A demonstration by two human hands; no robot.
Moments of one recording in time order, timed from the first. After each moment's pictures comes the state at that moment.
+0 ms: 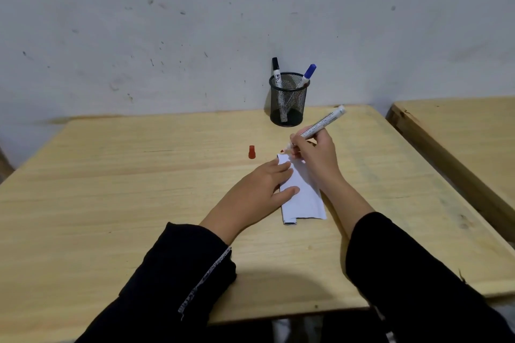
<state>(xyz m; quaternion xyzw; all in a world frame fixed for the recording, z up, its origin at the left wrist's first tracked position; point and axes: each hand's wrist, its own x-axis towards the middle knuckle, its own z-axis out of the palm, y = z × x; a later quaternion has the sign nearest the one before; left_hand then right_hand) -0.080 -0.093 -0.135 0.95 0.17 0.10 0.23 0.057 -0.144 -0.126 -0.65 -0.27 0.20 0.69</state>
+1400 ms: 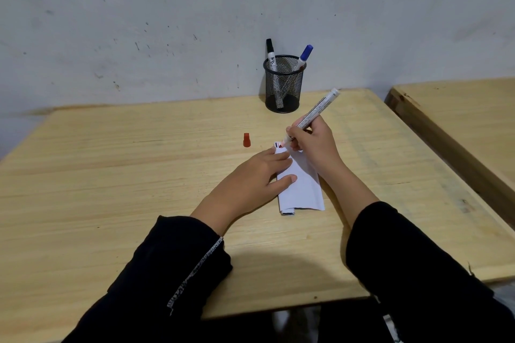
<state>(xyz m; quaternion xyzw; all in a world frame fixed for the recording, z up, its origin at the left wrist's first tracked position) -0.081 -0.094 -0.129 0.96 0.12 0.12 0.22 0.061 -0.146 -0.126 -0.68 -0.32 0.19 0.63</state>
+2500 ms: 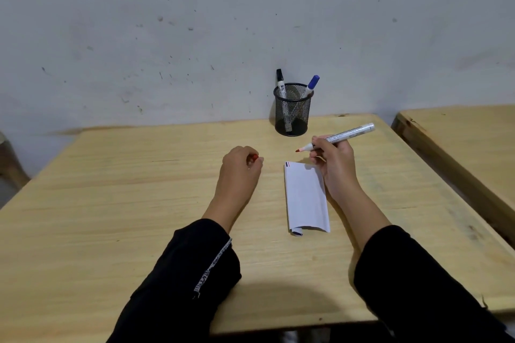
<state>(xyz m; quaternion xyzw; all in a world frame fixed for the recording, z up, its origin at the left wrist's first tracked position) -0.070 -0.054 -0.127 0.82 0.37 0.33 0.30 0.071 -0.155 -0.114 -0.54 -0.16 0.26 0.78</state>
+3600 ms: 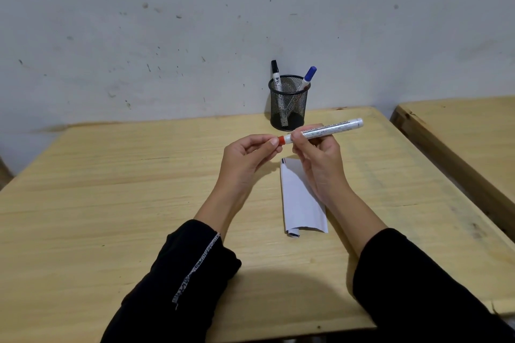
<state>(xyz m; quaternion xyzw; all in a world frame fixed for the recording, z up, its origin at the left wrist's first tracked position) -0.061 -0.072 -0.110 0.52 0.21 0.37 0.74 0.052 -0.152 -0.116 -0.45 -0.32 0.27 0.79</state>
